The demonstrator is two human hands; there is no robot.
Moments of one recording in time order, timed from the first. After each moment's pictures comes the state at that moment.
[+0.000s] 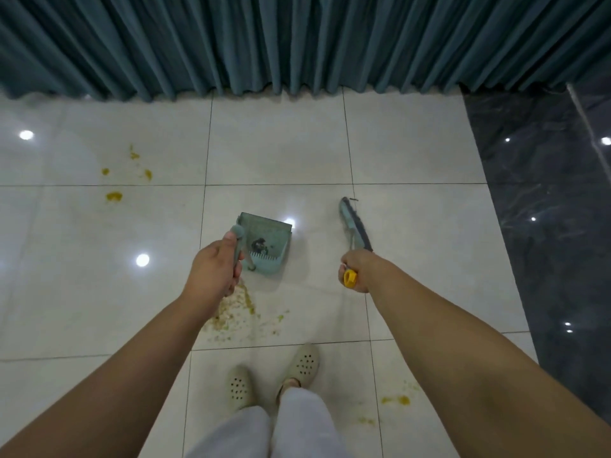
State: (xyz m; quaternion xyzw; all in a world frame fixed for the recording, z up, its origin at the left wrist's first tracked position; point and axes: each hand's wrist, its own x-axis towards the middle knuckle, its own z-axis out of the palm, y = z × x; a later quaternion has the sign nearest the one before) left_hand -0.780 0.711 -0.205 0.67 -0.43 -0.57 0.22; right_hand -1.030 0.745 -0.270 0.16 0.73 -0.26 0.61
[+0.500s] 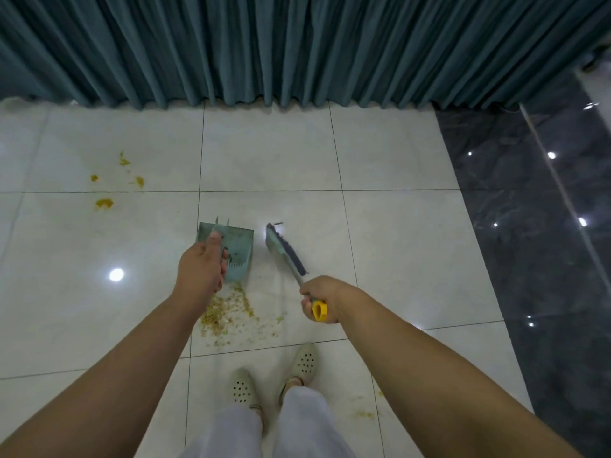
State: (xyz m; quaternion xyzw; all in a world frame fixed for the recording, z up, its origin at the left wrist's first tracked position) left_hand -0.692 0.710 -0.194 0.66 -0.42 -0.56 0.26; right_hand -0.889 0.786 -0.229 0.10 0.70 -0.19 0.68
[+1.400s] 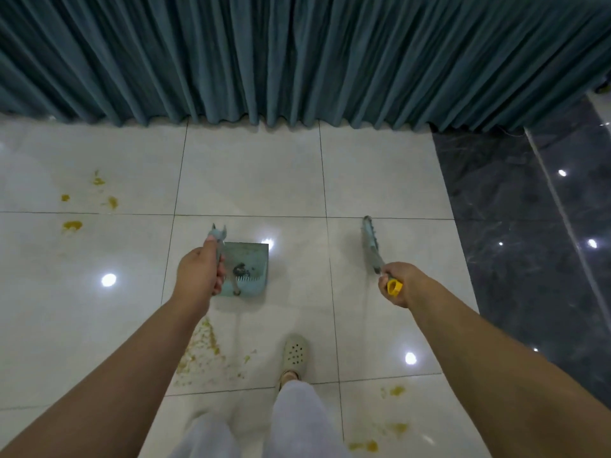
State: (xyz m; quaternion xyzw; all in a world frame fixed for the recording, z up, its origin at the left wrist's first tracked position) left_hand -0.871 0.613 -0.206 0.70 -0.35 -0.57 0.27; right_hand -1.202 0.702 -0.223 0.16 0.76 -0.33 0.53
